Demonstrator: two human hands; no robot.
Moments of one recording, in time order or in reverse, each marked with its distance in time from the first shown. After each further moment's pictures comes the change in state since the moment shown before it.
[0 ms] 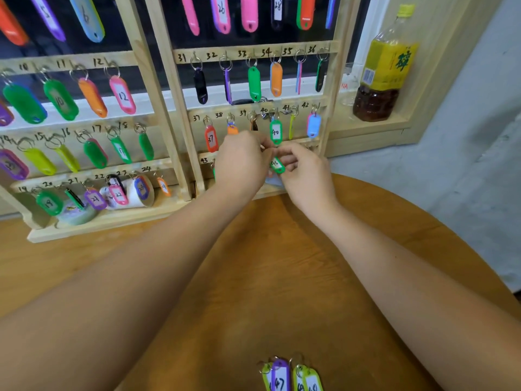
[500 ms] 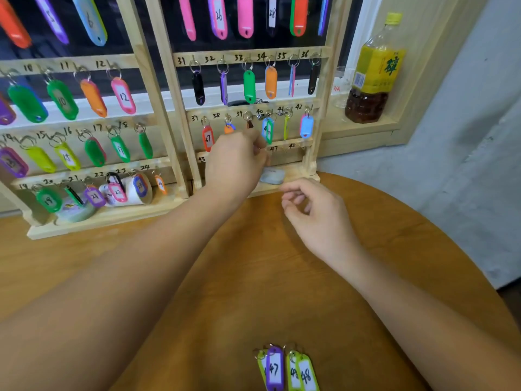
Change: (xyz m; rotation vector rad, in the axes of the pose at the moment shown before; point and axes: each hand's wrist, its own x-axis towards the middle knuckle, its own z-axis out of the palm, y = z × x) left_hand -0.016 0.006 -0.020 0.058 0.019 0.075; right_hand -0.086 -0.018 -0.047 0.004 -0.078 -0.081
